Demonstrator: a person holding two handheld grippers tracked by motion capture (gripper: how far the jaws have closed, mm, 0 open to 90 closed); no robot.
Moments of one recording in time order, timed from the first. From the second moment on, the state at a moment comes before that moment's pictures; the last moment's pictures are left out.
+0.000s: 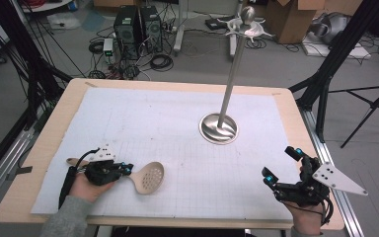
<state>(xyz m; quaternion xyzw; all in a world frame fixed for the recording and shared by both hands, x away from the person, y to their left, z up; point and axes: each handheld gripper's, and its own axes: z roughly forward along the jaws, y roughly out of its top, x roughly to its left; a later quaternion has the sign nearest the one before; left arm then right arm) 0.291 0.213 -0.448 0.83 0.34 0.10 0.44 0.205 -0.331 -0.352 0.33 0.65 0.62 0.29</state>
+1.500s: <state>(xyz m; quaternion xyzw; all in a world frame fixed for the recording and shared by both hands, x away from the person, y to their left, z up) 0.235 0.302 -0.450 0.79 0.40 0.22 0.41 0.217 -0.313 -0.355 0.31 0.67 0.62 0.27</state>
